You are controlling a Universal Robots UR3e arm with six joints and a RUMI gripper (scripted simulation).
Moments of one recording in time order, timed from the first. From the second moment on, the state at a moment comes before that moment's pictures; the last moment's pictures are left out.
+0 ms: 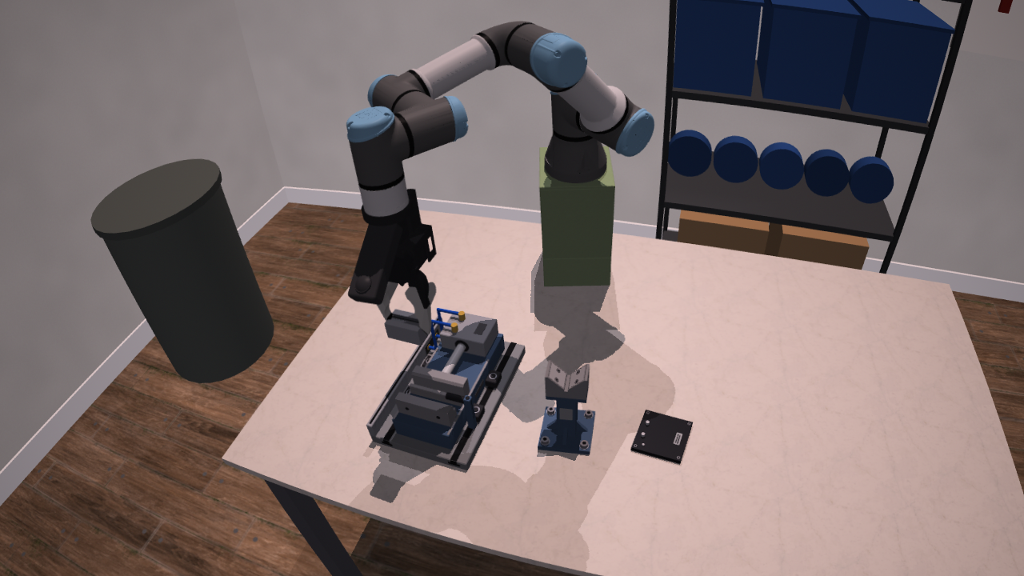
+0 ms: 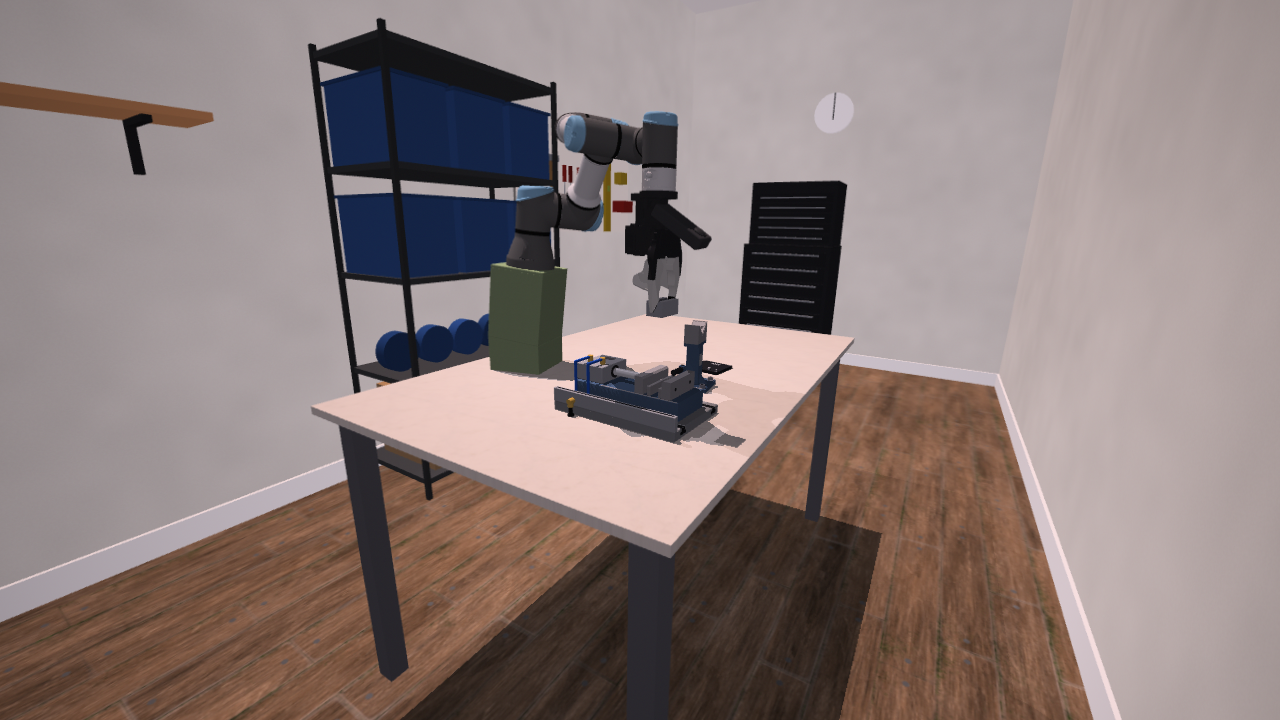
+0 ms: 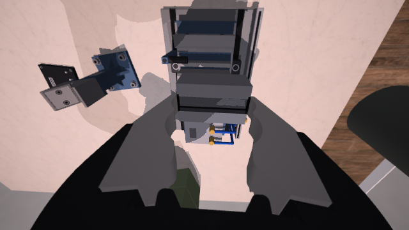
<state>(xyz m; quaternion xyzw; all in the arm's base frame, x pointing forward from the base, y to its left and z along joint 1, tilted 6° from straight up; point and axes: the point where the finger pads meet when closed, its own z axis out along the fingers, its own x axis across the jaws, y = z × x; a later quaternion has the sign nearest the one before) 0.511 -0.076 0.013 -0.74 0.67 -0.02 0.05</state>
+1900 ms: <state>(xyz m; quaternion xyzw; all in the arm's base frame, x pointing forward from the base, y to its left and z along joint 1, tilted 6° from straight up) 0.511 -0.078 0.013 -0.75 0.66 -0.02 0.05</state>
